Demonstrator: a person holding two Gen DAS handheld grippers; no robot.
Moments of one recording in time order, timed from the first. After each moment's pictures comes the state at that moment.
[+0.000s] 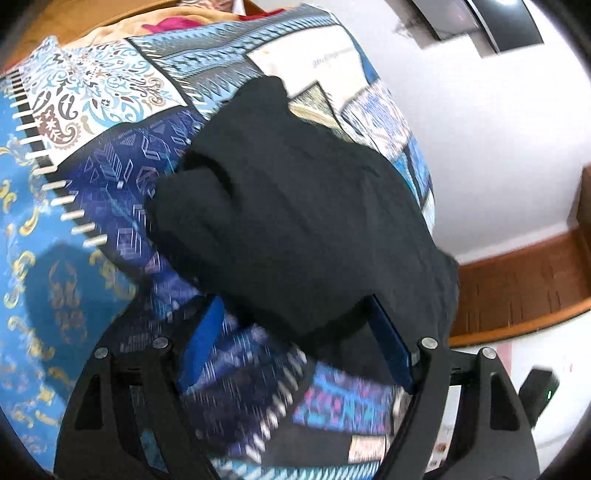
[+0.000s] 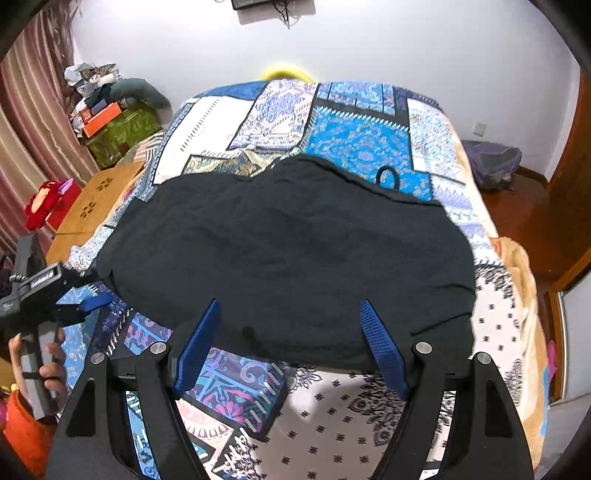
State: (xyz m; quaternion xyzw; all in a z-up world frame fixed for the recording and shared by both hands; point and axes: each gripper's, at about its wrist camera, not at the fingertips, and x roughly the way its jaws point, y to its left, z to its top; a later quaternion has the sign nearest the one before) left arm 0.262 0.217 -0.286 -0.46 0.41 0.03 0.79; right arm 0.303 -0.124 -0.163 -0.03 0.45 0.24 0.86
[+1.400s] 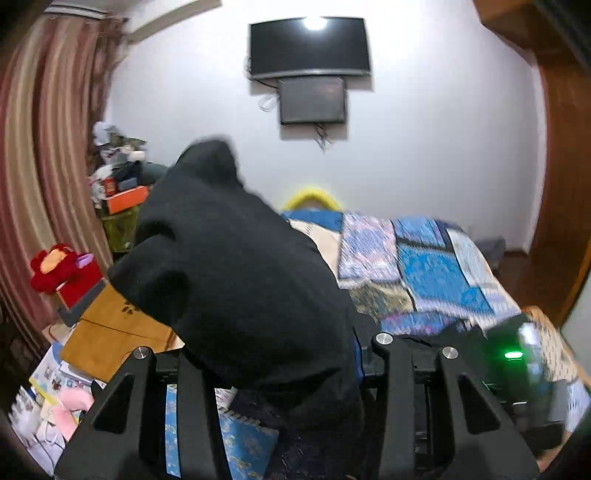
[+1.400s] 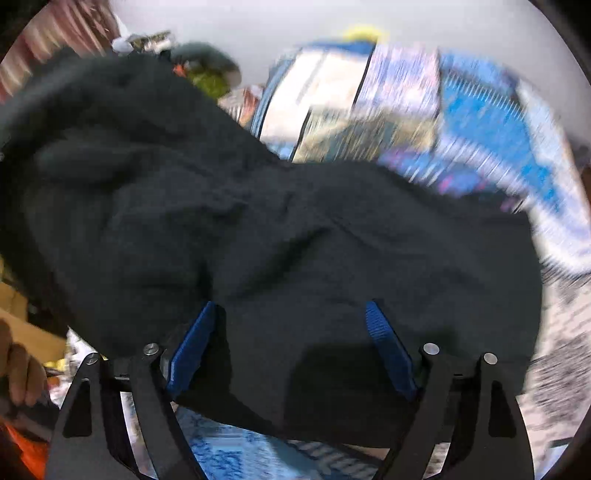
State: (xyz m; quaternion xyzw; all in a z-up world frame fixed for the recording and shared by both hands) left arm 0.197 0.141 -0.096 -0.01 0.22 0.16 0.96; right arm 0.272 0.016 -0.186 -0.01 0.52 0.36 0.77
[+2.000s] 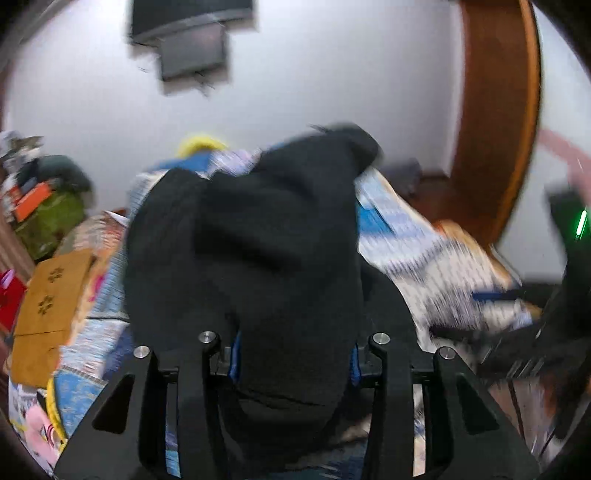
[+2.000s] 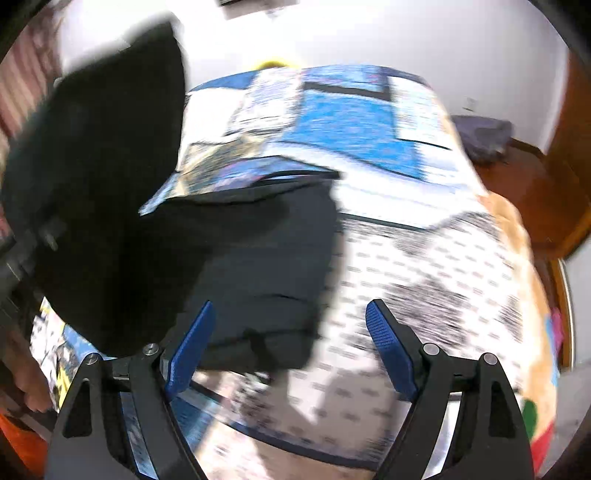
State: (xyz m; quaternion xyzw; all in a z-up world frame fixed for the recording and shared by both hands) left arm 0.249 -0.007 -0.153 0.04 0.35 -0.03 0.94; right arm 0.269 -0.168 -0.163 0.00 0.48 0.21 0.85
